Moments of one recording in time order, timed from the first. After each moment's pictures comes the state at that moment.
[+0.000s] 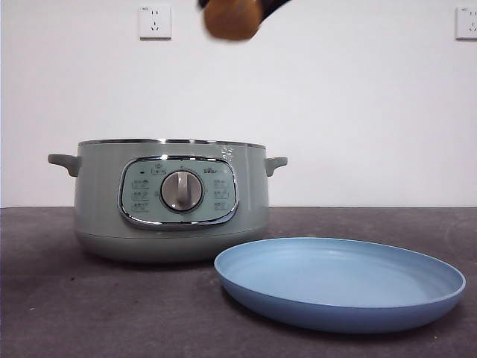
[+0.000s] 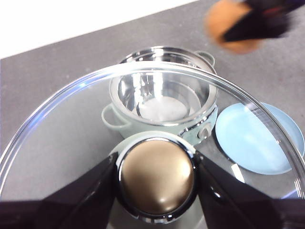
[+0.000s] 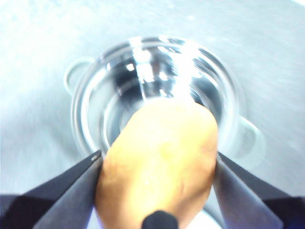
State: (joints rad) left arm -0.31 0.71 1.41 -1.21 0.08 0.09; right arm 0.75 1.65 1.86 -0.96 0.03 0.01
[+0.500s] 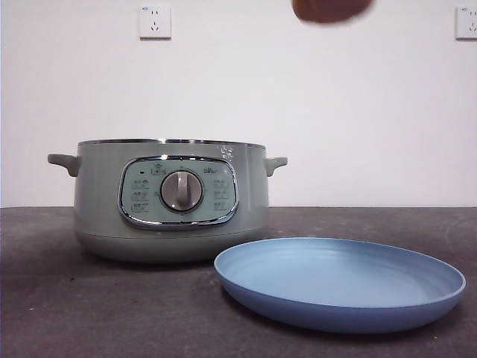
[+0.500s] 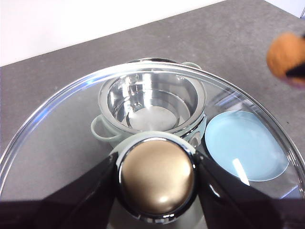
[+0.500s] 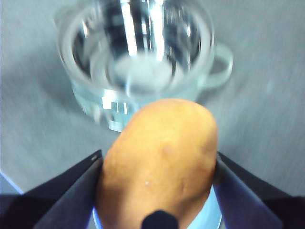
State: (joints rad) left arm -0.31 0.72 1.41 -1.18 0.13 0.09; right arm 0.75 1.16 1.24 -0.82 0.08 0.03
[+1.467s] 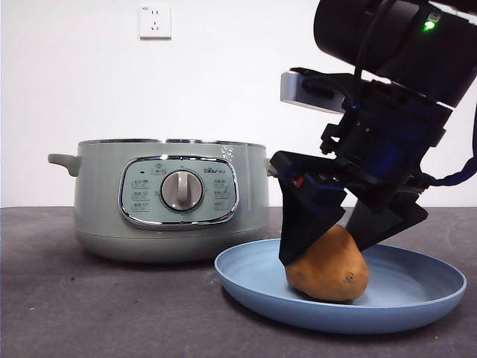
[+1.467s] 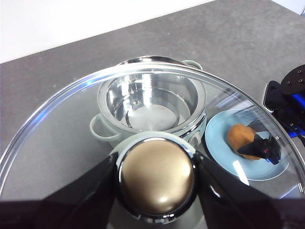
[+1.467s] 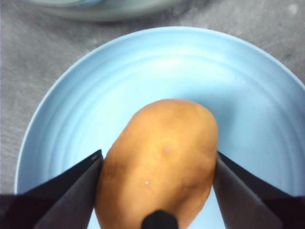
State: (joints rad) left arm -0.31 0.74 1.41 -1.18 0.13 0.09; right arm 0.73 1.46 0.71 -0.21 0.03 0.12
